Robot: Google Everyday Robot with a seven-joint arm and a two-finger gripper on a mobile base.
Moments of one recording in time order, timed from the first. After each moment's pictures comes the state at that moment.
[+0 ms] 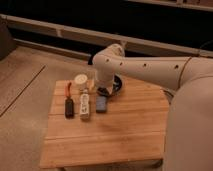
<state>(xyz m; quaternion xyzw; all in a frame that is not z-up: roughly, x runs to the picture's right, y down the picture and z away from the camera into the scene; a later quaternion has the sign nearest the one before) -0.015 0.013 0.774 -0.24 0.13 0.71 0.65</state>
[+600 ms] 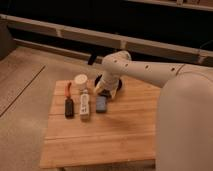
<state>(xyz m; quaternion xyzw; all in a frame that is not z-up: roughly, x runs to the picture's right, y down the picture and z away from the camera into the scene) -0.001 0.034 0.828 -0.28 0.15 0.73 0.60</state>
